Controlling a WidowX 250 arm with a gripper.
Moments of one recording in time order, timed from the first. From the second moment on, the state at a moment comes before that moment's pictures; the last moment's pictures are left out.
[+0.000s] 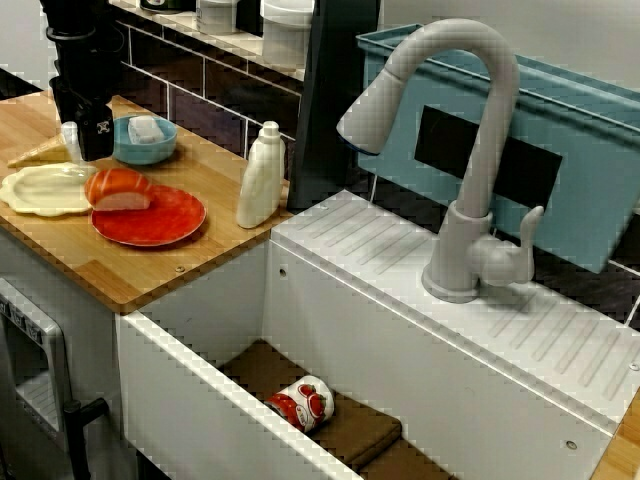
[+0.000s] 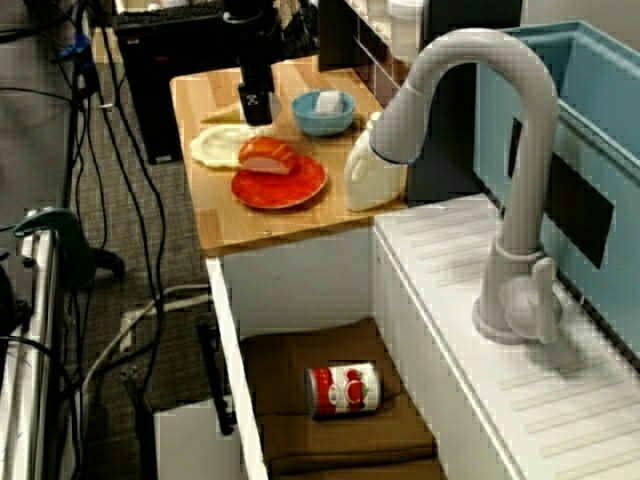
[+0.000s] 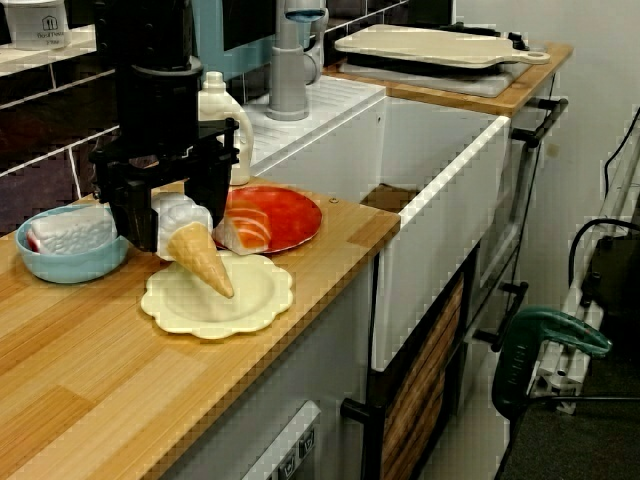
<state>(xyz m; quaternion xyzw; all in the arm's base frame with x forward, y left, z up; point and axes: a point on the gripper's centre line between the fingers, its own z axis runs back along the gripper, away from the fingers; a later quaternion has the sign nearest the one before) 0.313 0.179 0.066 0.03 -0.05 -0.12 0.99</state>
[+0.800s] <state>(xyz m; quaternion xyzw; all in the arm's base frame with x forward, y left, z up) 0.314 0.180 0.058 0.05 -0.03 -0.10 0.99</state>
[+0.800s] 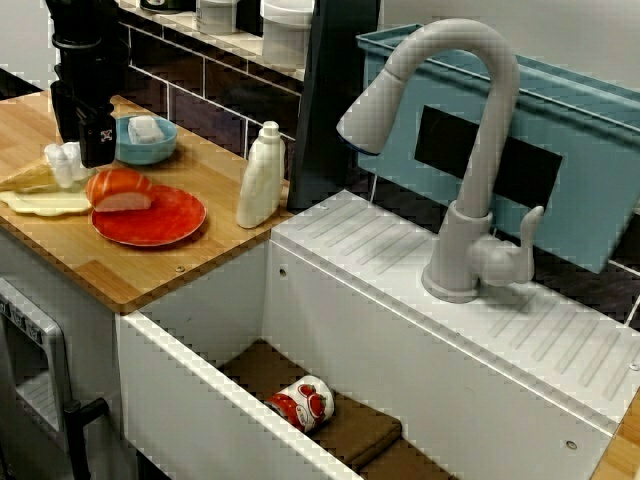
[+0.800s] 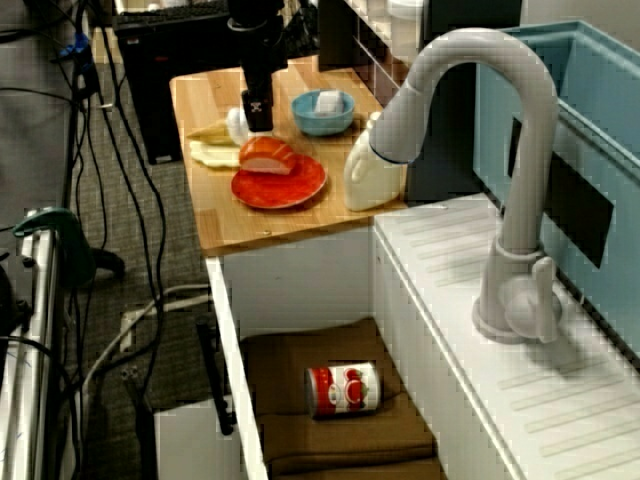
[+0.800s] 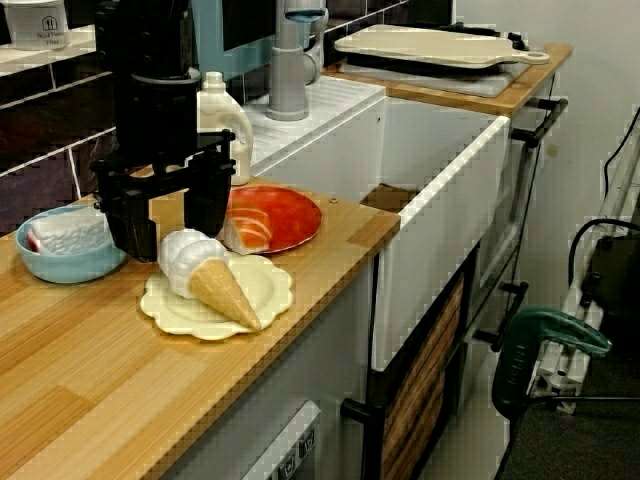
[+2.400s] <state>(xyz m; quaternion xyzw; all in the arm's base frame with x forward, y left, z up) 0.309 0.130 0.085 -0.02 -0.03 -0.18 0.98</state>
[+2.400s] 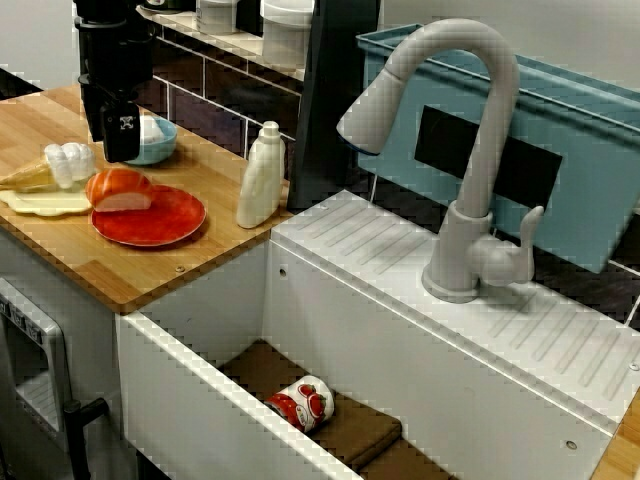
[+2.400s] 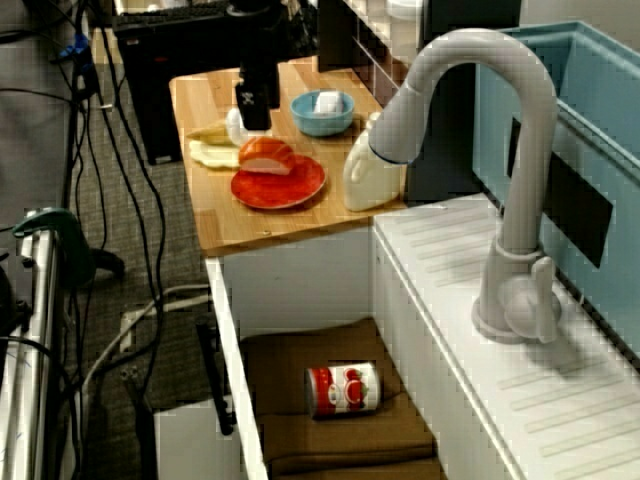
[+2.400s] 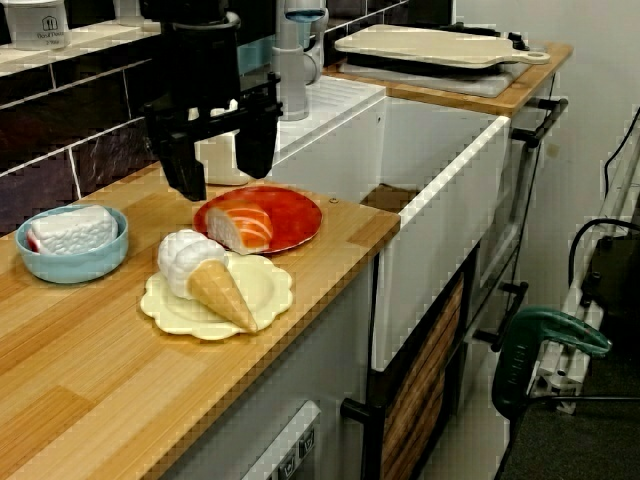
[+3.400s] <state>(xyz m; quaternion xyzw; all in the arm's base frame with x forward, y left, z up) 0.307 0.122 0.071 0.01 -0.05 -0.17 0.98</state>
